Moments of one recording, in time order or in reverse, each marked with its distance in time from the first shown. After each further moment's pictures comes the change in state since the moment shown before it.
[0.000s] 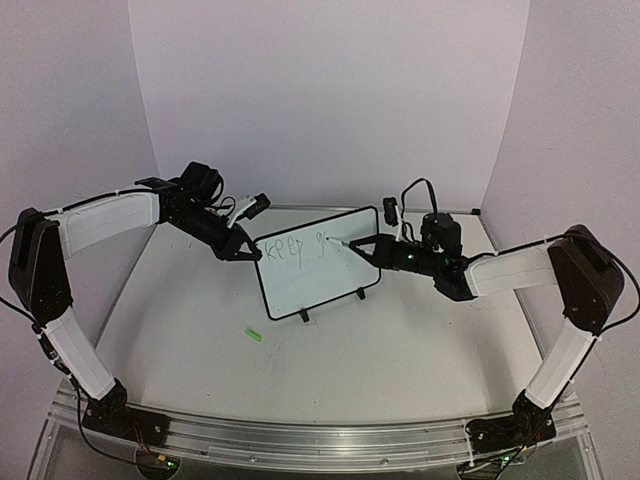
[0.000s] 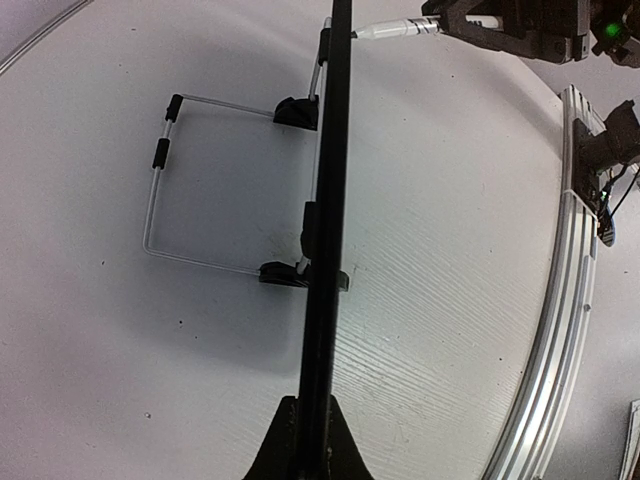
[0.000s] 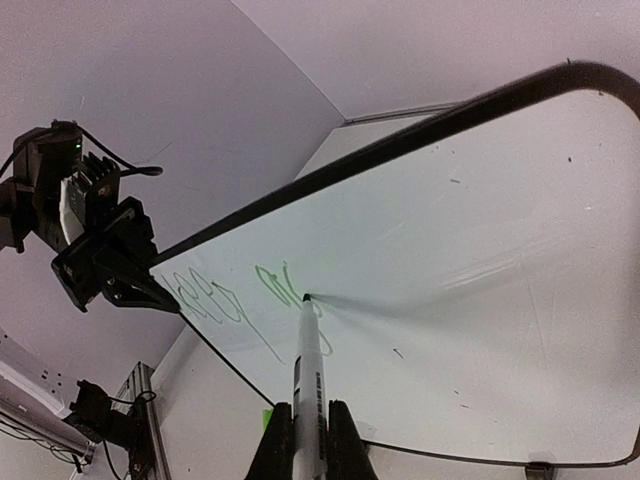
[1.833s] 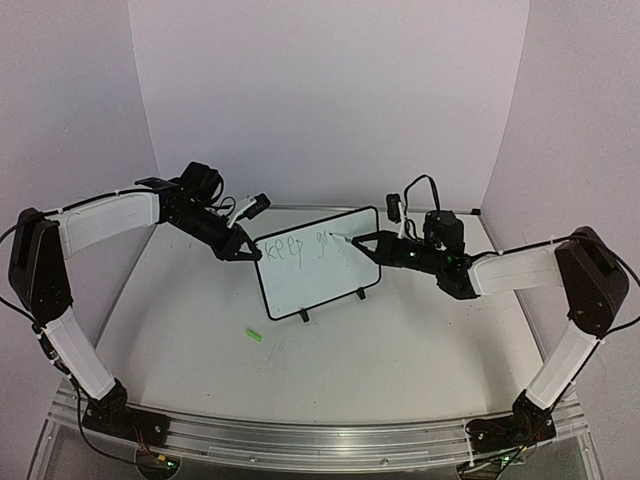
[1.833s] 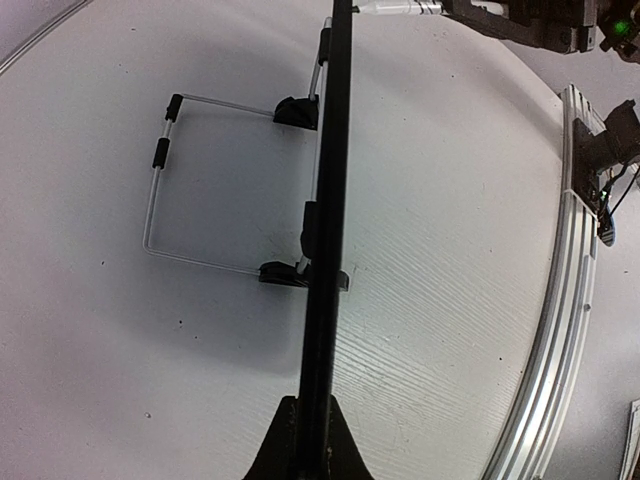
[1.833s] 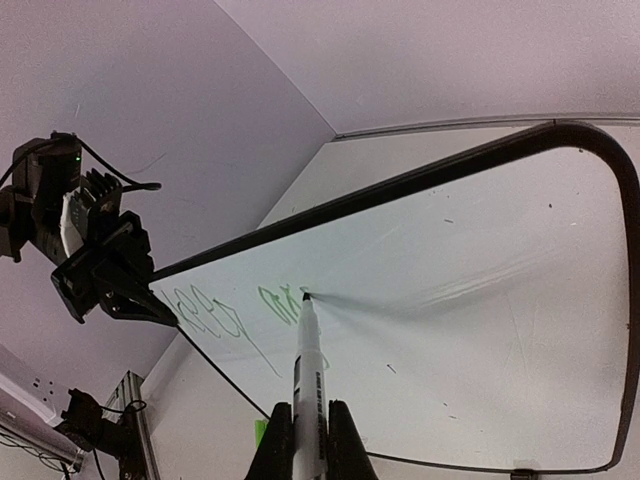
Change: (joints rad) left arm 0.000 0.000 0.000 -0.001 0.000 0.000; right arm 0.000 -0.032 0.003 -0.032 0.042 -0.026
